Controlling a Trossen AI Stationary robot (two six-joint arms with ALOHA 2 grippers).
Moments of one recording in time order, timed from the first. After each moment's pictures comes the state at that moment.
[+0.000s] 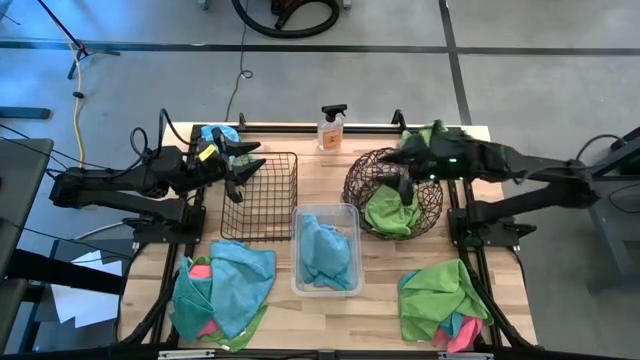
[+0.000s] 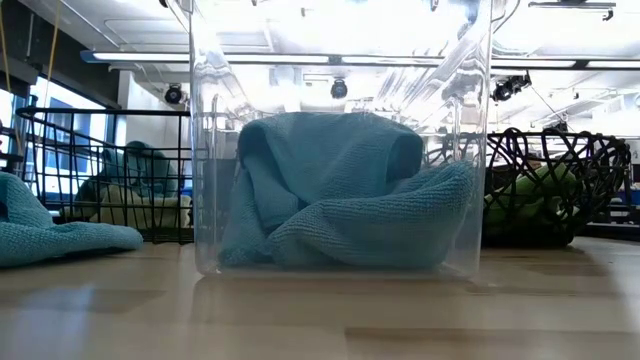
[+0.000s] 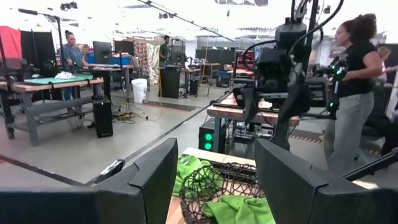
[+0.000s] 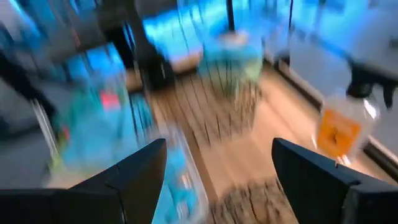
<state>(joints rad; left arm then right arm) 0.00 0.72 0.73 0.12 -0.38 0.01 -0.08 0.98 1.12 -0.51 0.11 0.28</state>
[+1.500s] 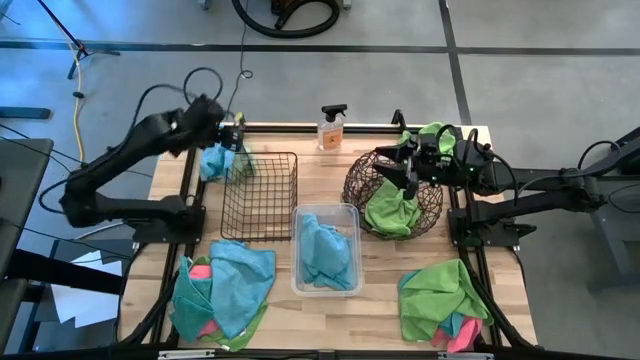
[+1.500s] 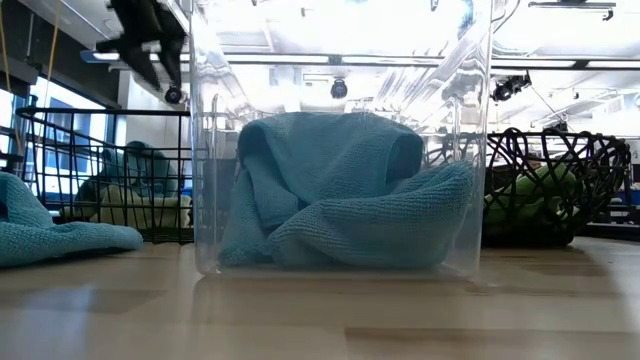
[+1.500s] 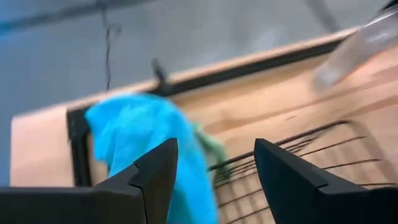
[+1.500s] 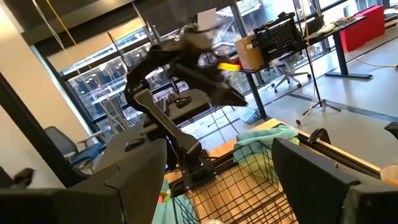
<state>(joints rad) 0.68 1.06 1.19 -1.10 -0.39 -0.49 -0.08 0.88 0.81 0.14 0.13 0.41</state>
